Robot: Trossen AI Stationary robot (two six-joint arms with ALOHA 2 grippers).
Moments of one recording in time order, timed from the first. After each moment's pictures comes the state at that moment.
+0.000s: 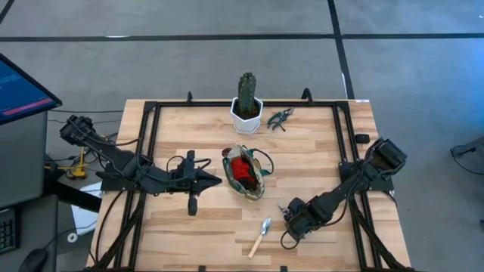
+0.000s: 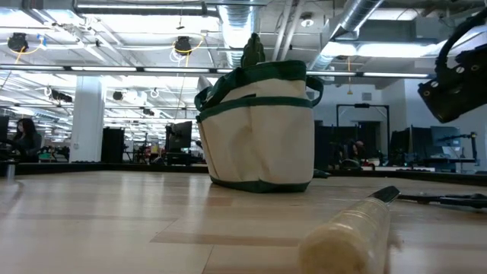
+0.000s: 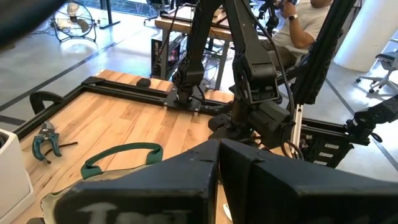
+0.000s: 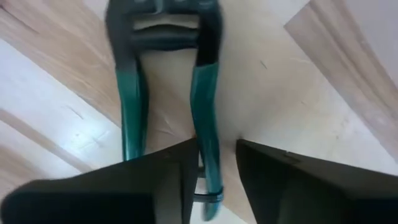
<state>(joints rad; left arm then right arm) -0.55 1.18 1.06 -0.15 -0.67 -0.32 0.66 1.78 0.97 -0.71 -0.09 1.46</state>
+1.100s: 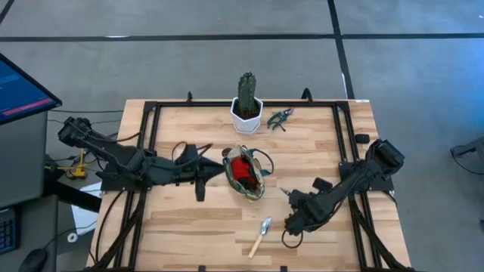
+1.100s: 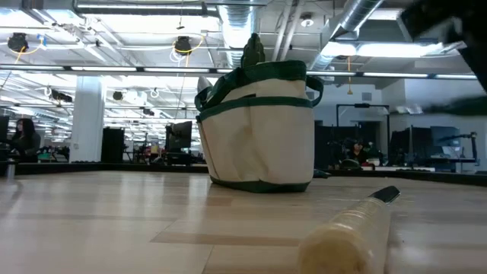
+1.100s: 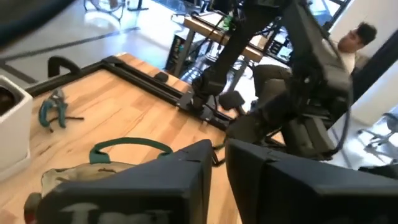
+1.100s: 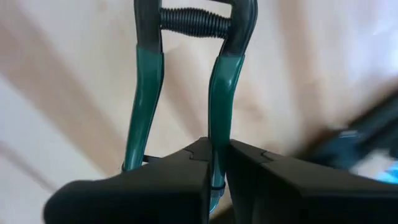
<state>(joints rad) -0.44 1.18 1.06 -0.14 -0.65 -0.56 0.63 1.78 1.34 -1.43 0.13 1.10</state>
